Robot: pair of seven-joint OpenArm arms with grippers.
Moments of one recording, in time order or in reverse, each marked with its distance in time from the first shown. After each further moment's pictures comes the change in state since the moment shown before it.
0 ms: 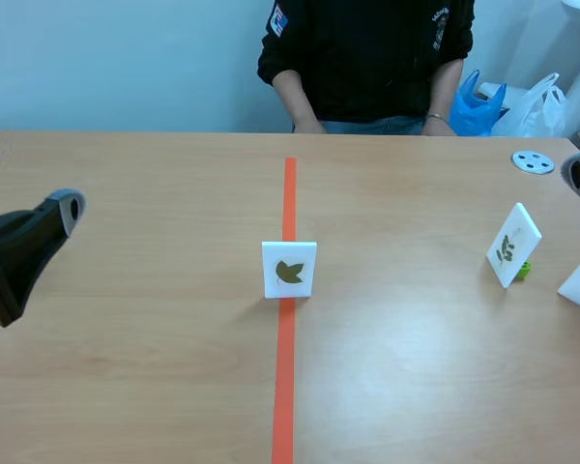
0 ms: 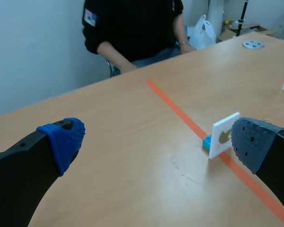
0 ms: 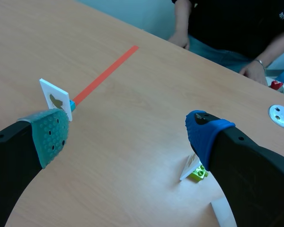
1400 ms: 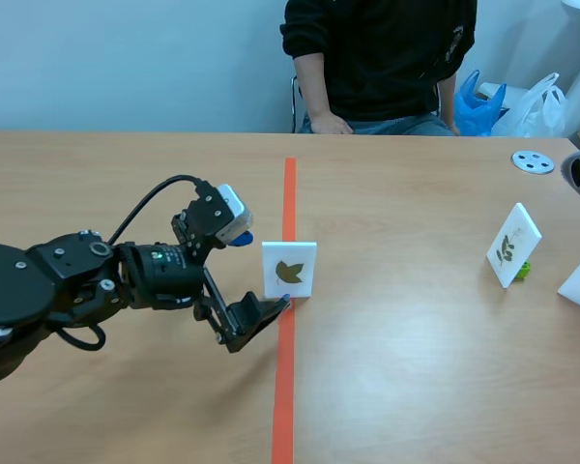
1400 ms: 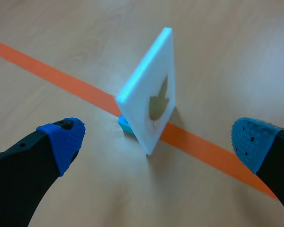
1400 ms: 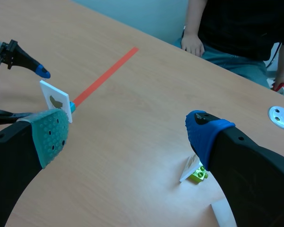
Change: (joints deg) left arm -61.6 15.0 58.6 -62.0 16.9 -5.3 -4.4; right arm 0.0 0.0 0.0 0.0 0.0 0.0 0.4
